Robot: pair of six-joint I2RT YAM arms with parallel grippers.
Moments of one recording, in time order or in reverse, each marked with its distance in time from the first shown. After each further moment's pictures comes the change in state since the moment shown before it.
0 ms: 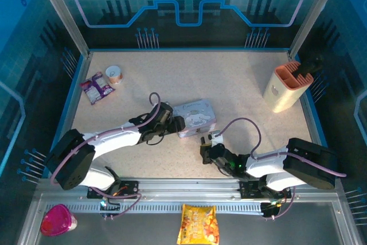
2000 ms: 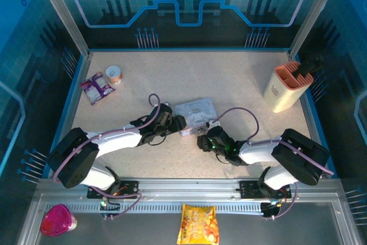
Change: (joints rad) left arm -0.002 0.002 -0.063 0.151 0.023 -0.084; right arm -0.233 0.123 0.158 -0.110 -0.234 -0.077
